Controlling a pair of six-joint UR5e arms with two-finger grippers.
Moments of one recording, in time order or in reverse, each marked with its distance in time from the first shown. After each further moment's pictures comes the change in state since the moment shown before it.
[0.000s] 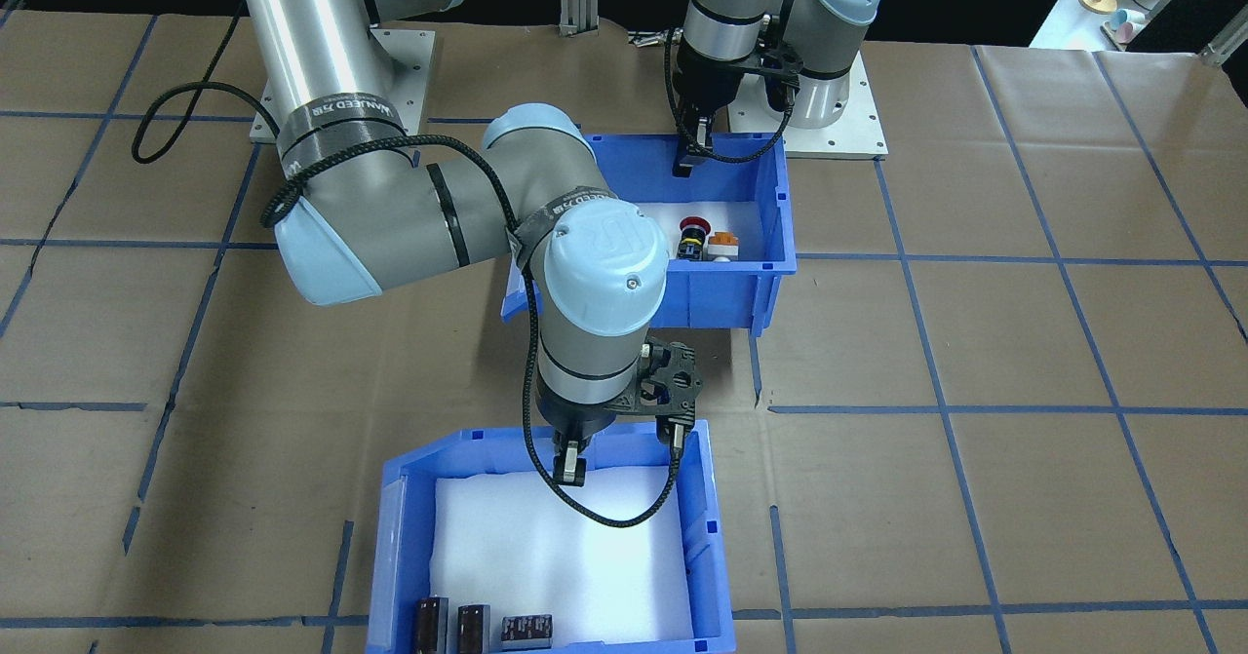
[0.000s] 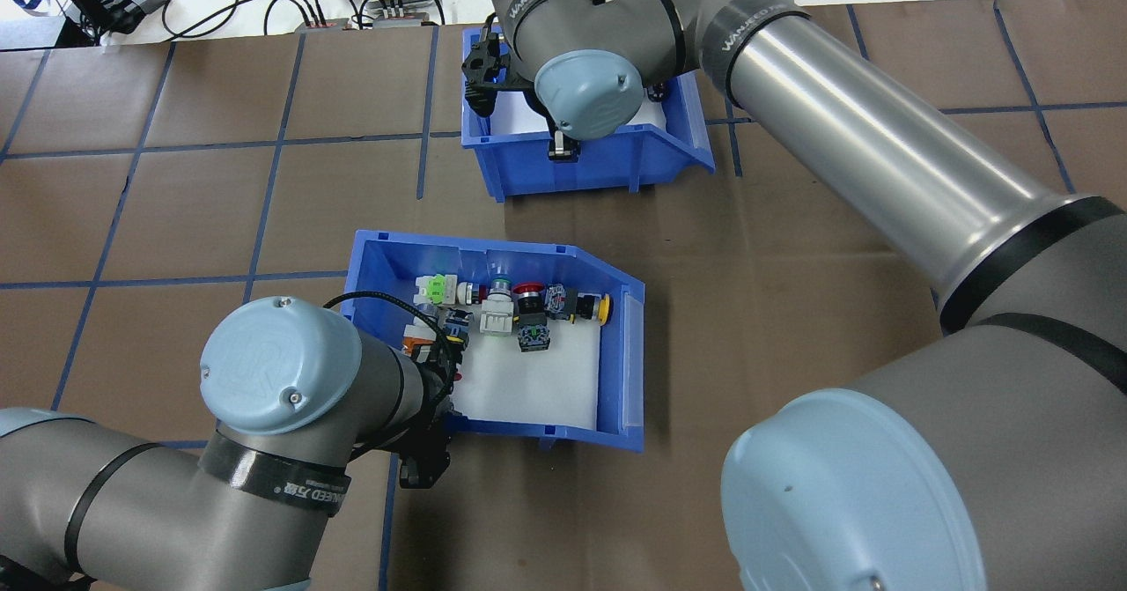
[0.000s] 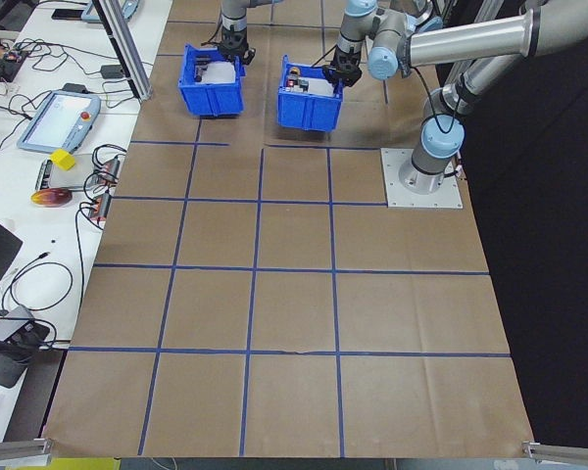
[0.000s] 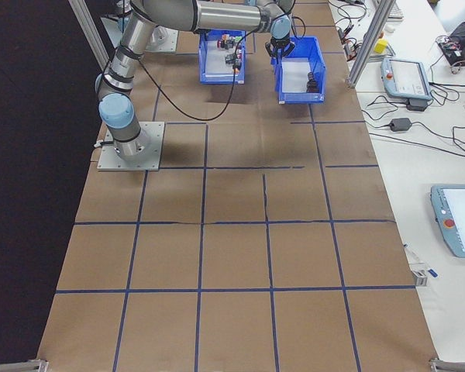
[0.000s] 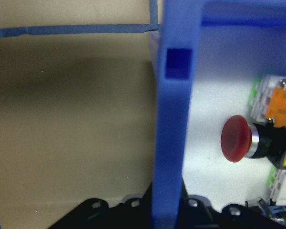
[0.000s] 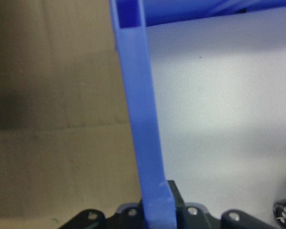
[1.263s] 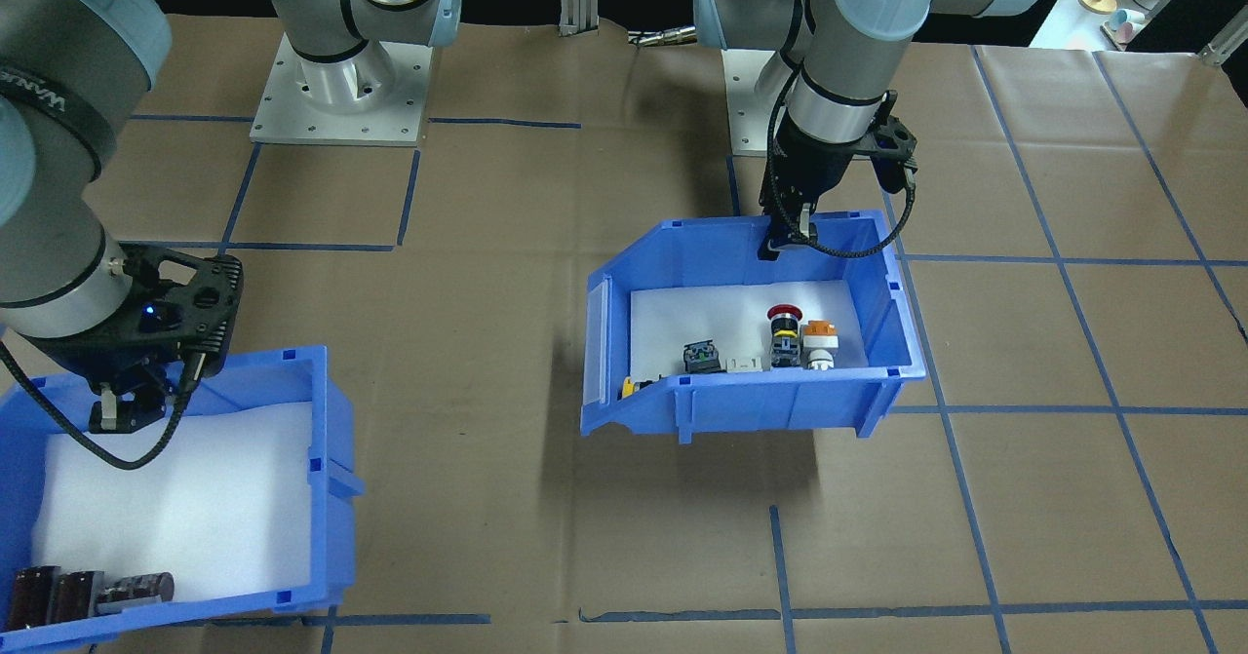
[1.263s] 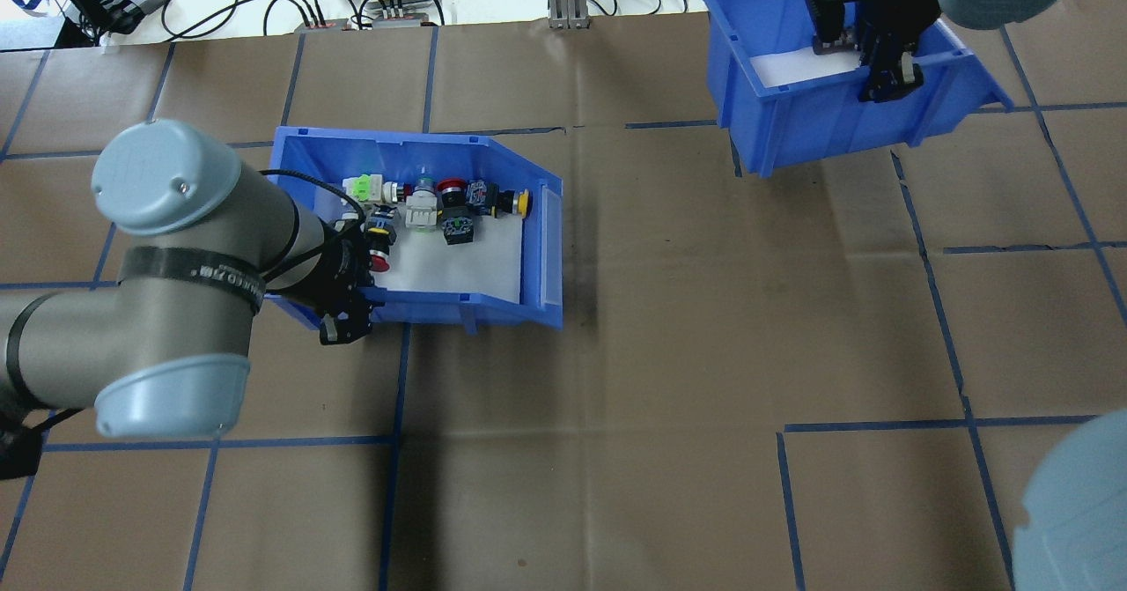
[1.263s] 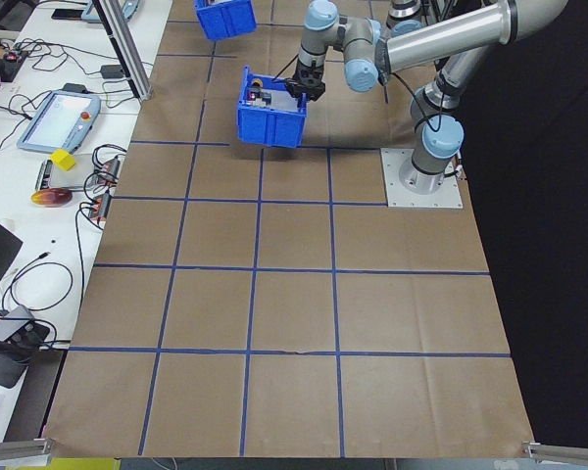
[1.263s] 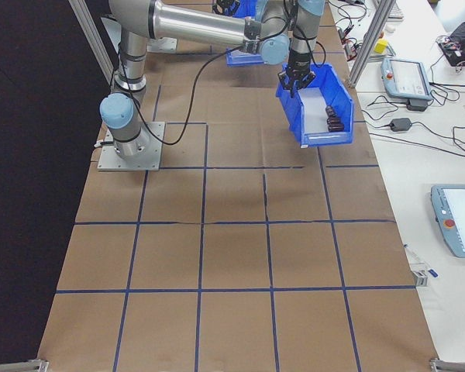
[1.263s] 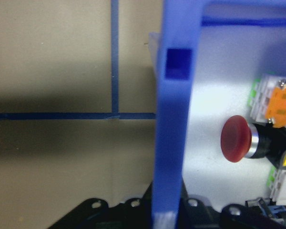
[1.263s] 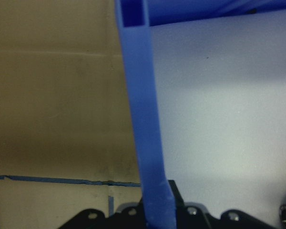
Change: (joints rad) left arm 0.267 -0.245 0.213 0.069 -0.051 0.208; right arm -0.486 -0.331 0.260 0.120 0.015 -0.592
